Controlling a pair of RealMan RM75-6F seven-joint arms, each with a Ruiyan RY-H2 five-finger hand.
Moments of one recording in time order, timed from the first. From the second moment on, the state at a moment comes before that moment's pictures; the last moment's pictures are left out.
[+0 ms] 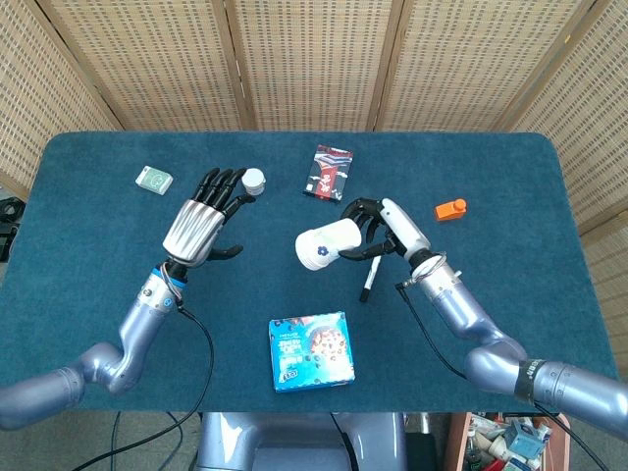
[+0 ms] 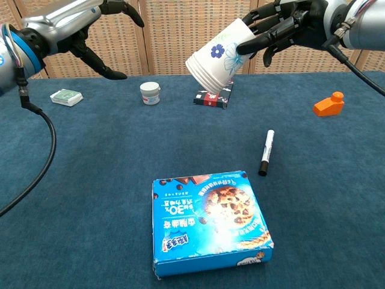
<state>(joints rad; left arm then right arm) -0.76 -1.58 -0.30 -1.31 1.44 1.16 0.12 0.82 -1.31 0.45 -1.60 -0.96 0.70 0.49</state>
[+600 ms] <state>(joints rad) -0.86 -1.87 -0.30 -1.00 1.52 1.34 -0.01 0.86 -1.34 0.47 -1.58 -0.78 0.64 0.50</state>
